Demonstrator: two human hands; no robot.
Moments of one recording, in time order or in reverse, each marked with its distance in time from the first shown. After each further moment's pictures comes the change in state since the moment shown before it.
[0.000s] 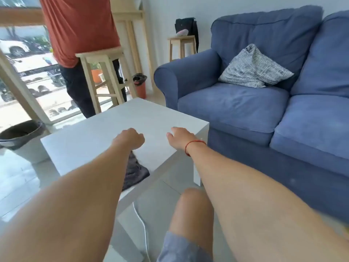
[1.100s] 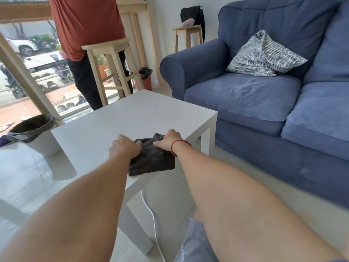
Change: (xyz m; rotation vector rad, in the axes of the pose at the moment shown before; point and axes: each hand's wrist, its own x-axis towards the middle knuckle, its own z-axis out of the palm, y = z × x) left_hand -0.017 -0.052 0.038 -0.062 0.021 -0.292; right_hand -0.010 -0.040 0.057 0.338 -0.088 0.181
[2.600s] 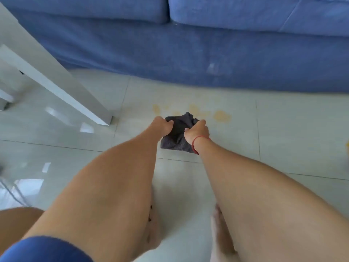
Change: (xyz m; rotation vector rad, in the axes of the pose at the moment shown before) left_hand -0.153 0.276 0.428 -0.006 -0.869 0.489; right_hand -0.001 0.478 -0.045 0.355 0.452 1.000
